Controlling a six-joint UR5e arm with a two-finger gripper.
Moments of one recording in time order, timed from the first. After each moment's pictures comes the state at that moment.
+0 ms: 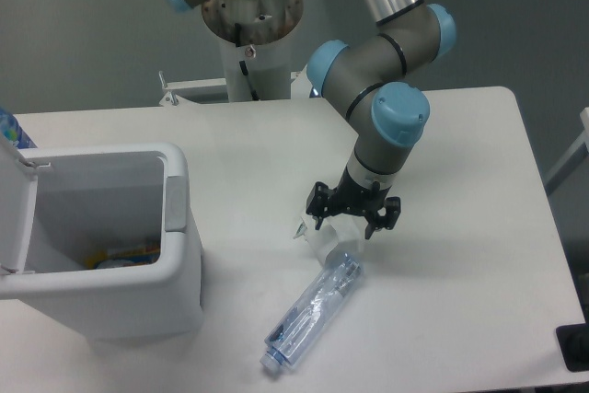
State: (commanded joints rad) arm 2.59 -1.97 -1.81 -0.91 1.32 0.72
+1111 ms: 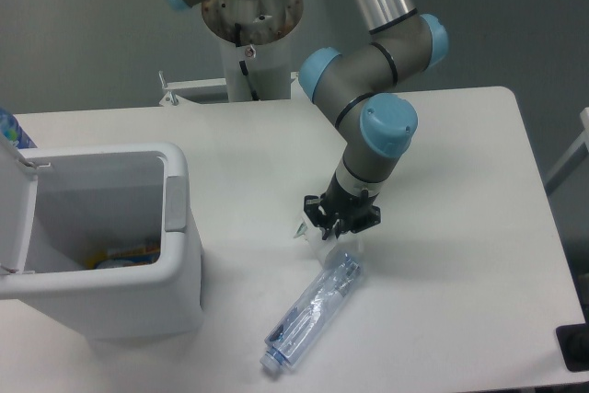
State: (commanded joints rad) arm 2.56 -1.97 -1.83 -0.91 1.32 0.66
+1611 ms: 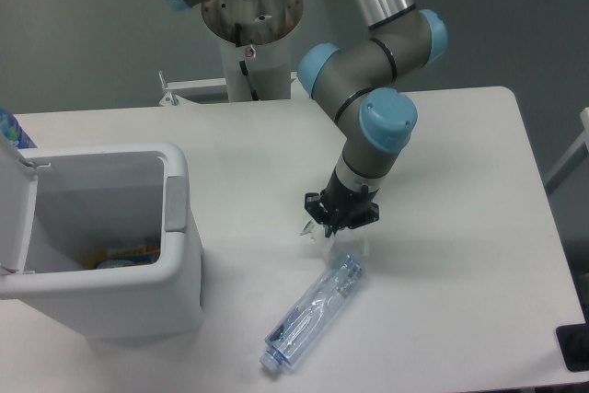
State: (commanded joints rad) arm 2.60 -1.91 -1.81 -0.92 1.31 0.68
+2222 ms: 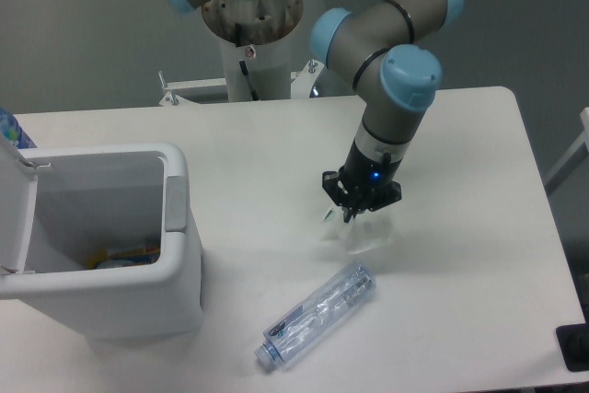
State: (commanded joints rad) arm 2.63 -1.85 -1.68 -0.98 1.15 0.67
